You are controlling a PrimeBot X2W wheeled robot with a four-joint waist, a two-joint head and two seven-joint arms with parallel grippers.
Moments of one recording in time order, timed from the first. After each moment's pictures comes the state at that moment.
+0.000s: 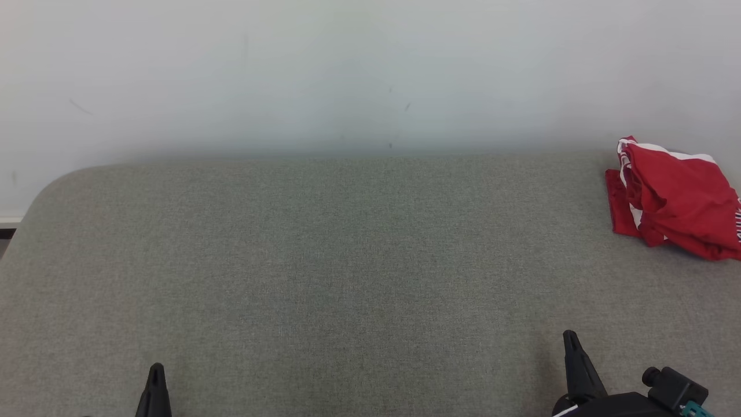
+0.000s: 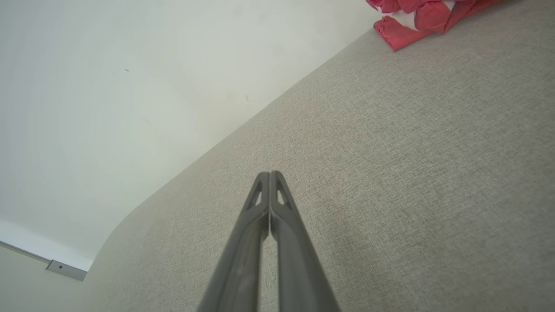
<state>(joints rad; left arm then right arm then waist) 0.05 0.05 0.09 0.20 -0.61 -0.12 -0.13 0.00 -0.06 -0.05 0.29 0.64 0.13 -0.13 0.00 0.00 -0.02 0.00</state>
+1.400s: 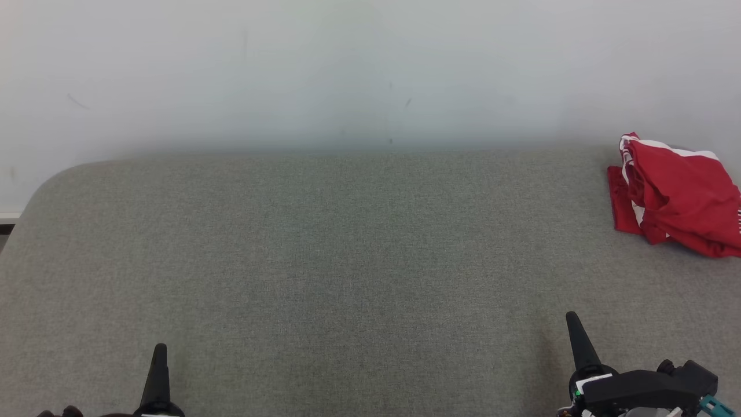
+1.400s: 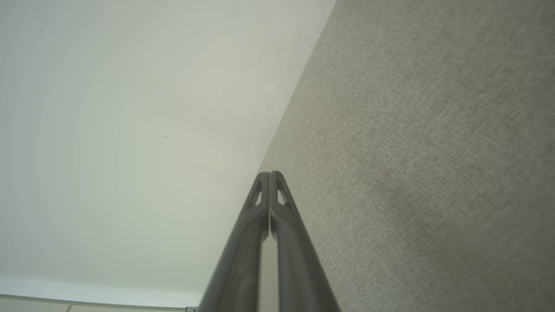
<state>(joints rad) -0.03 0.05 0.10 0.23 -1.14 -0.12 0.00 -0.06 -0.06 -0.09 0.27 1.16 0.13 0.00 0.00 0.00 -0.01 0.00</state>
